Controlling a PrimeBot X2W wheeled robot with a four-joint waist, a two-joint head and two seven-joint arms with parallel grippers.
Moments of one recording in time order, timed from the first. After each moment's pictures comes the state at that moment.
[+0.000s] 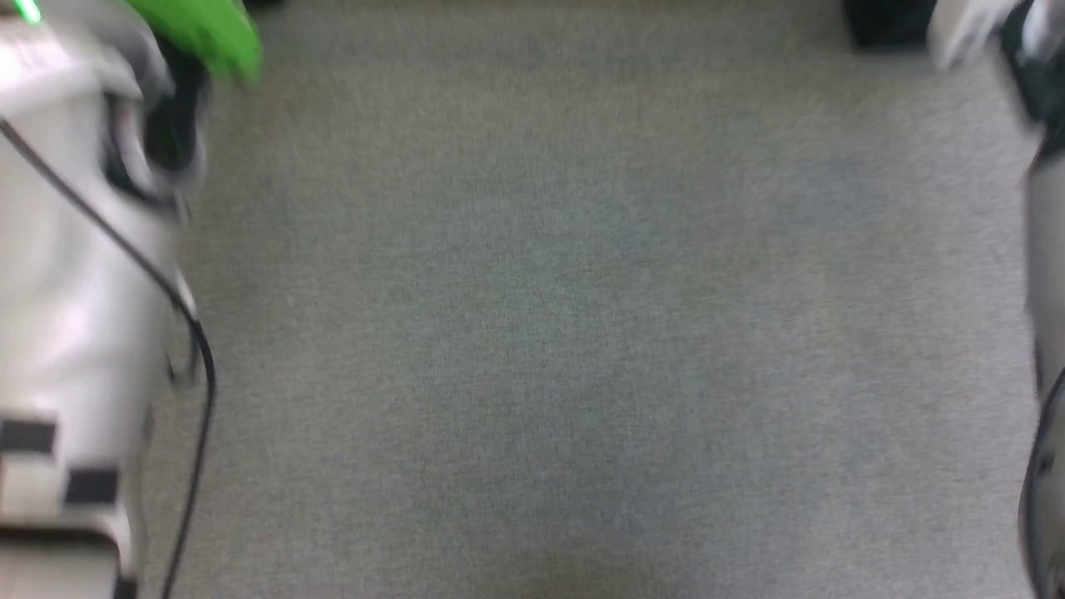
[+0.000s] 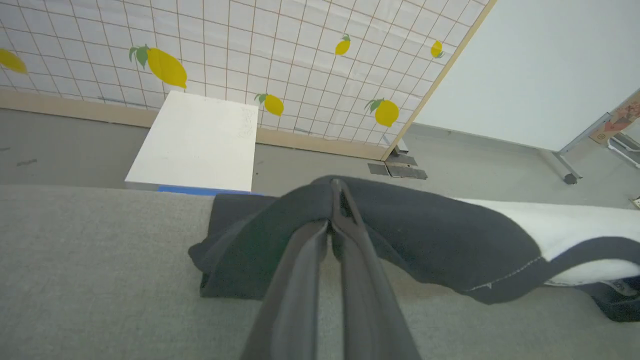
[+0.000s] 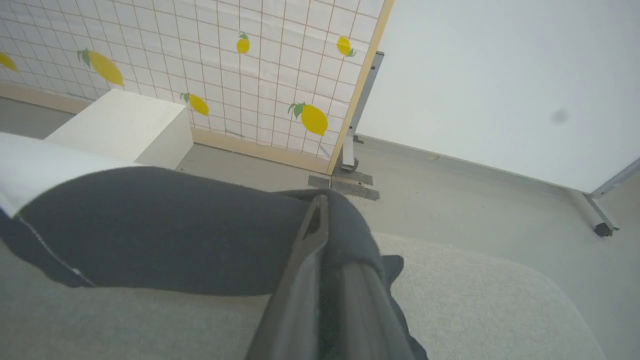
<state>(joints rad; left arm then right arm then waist) -1.02 0.36 -0.29 0.42 -0.73 0.05 0.16 -1.03 -0.21 -0.01 0.45 0.02 0.13 0.26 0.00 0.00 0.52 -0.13</state>
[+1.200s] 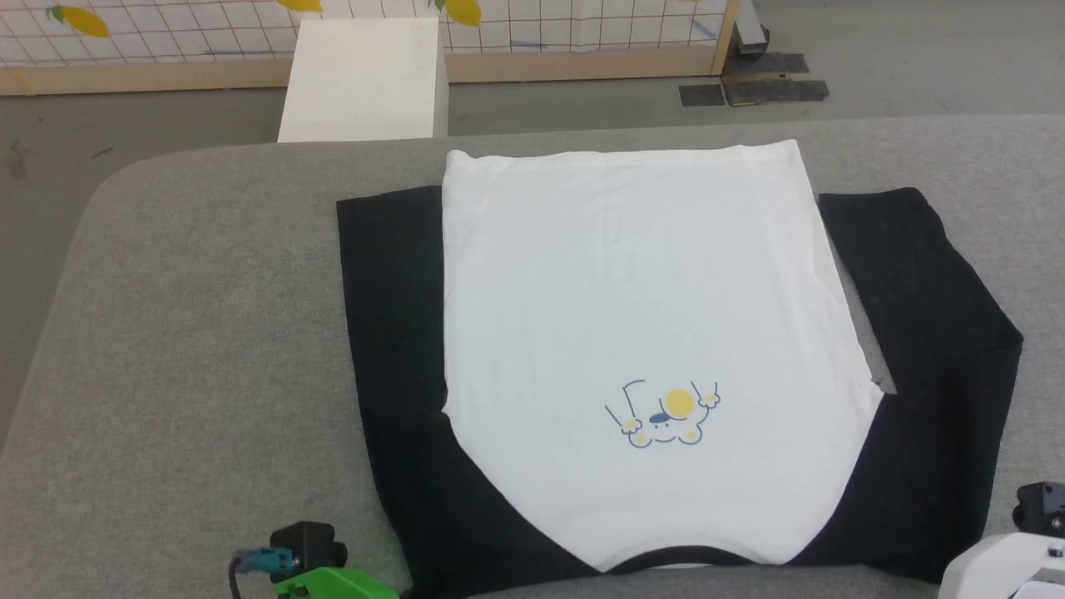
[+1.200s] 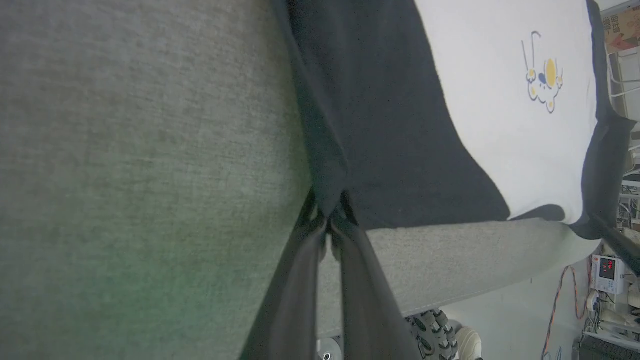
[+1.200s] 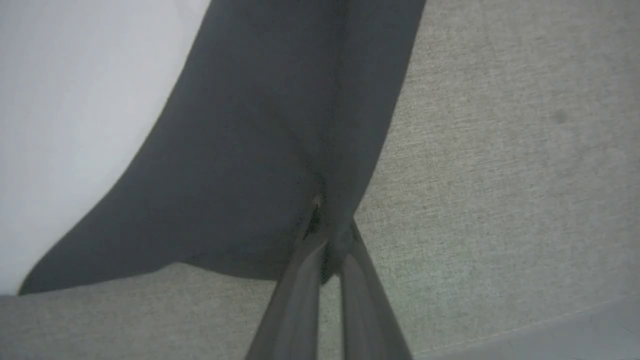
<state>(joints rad) 0.11 0.30 -0.42 0.01 -0.96 0.22 0.32 0.11 -0.05 -0.34 0.08 0.10 0.13 0.52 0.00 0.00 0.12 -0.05</state>
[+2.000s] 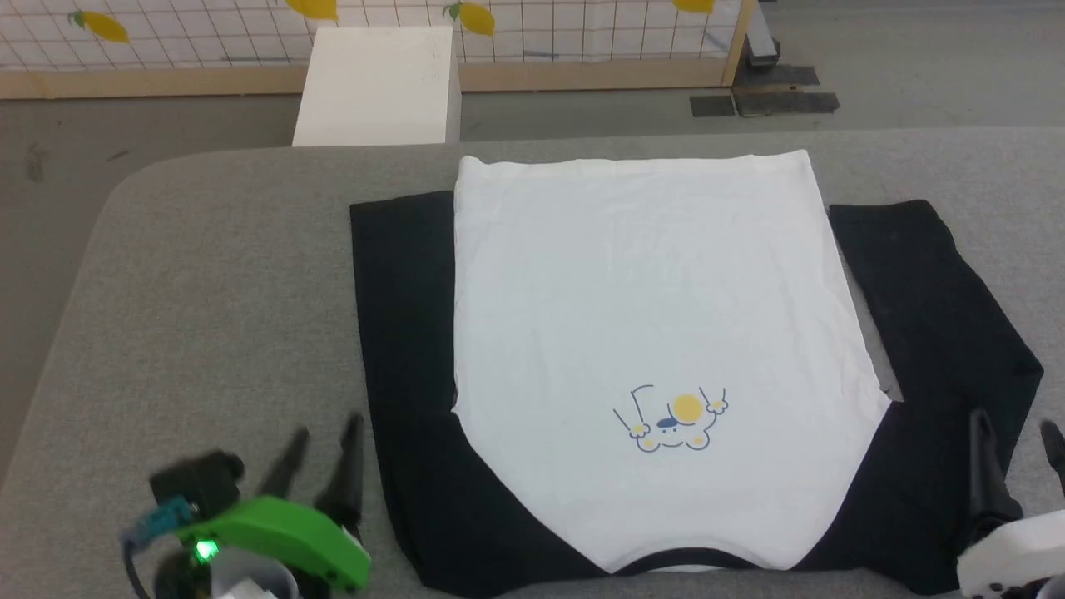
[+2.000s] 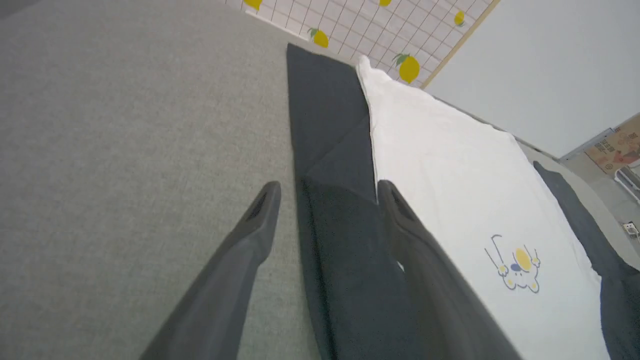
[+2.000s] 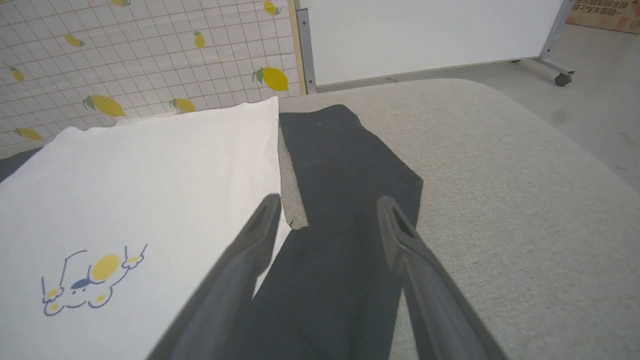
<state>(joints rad) 0.04 0.32 -0.31 -0.06 -0.80 0.19 -0.03 0.12 -0.05 -0.33 -0.07 0.17 0.13 0.10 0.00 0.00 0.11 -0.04</state>
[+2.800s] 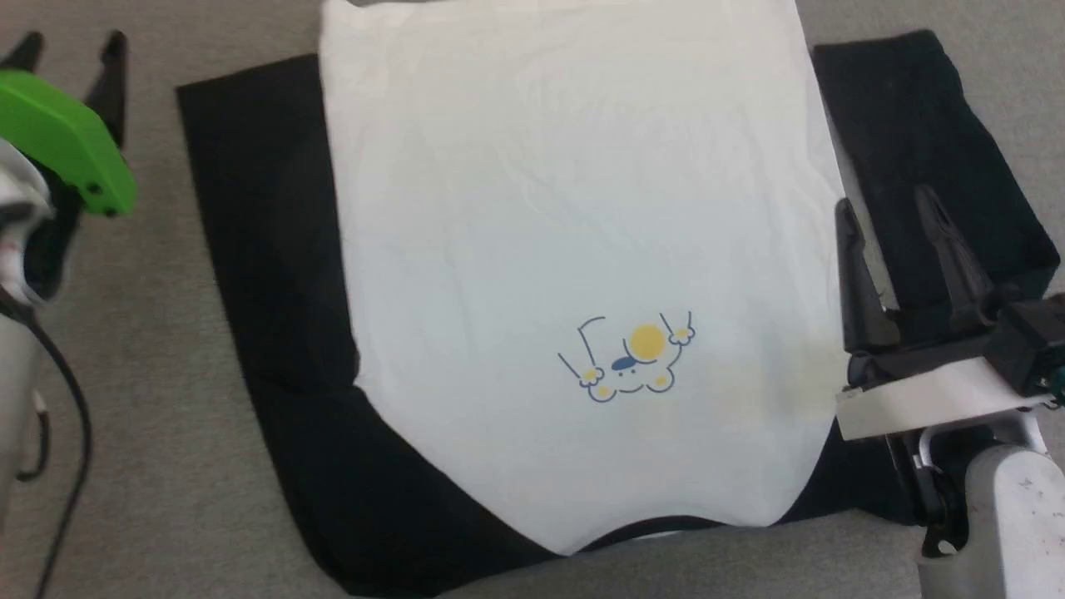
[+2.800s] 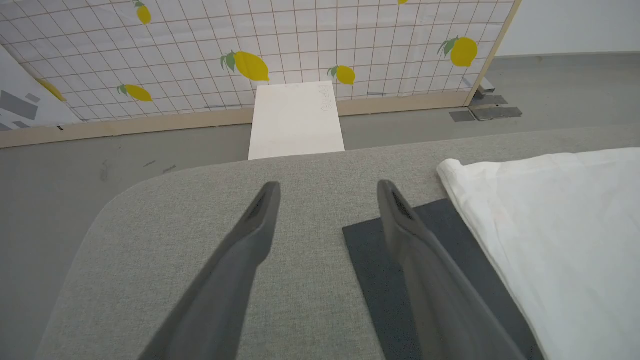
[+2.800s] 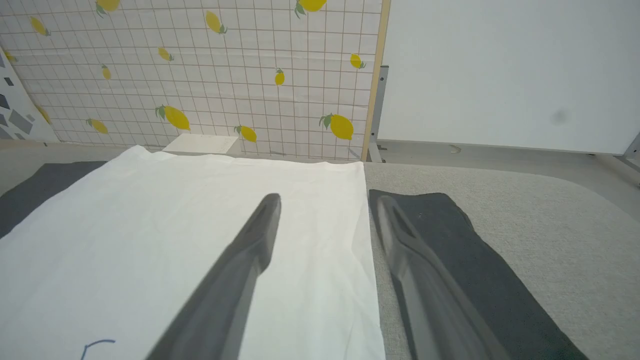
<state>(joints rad) -0.79 0.61 -0.28 0.33 -0.61 0.06 0.26 -0.19 -0.05 -0.03 -0.14 0.07 0.13 -0.05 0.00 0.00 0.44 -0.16</state>
